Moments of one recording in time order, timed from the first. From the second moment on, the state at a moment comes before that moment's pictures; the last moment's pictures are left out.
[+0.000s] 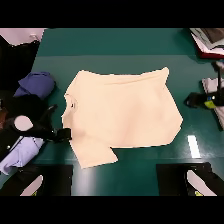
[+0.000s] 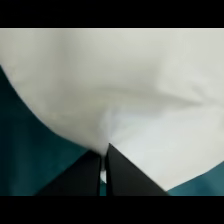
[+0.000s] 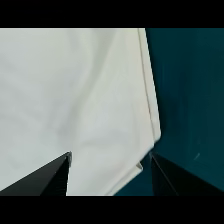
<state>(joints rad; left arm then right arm) -0.13 -0.82 0.52 1.09 -1.17 -1.63 -0.22 -0.93 0.95 -1.36 1.30 1.47</state>
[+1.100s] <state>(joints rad) -0.13 -0.82 0.75 1.13 -1.24 -1.59 -0.34 -1.01 0.57 -1.25 1.18 1.43</state>
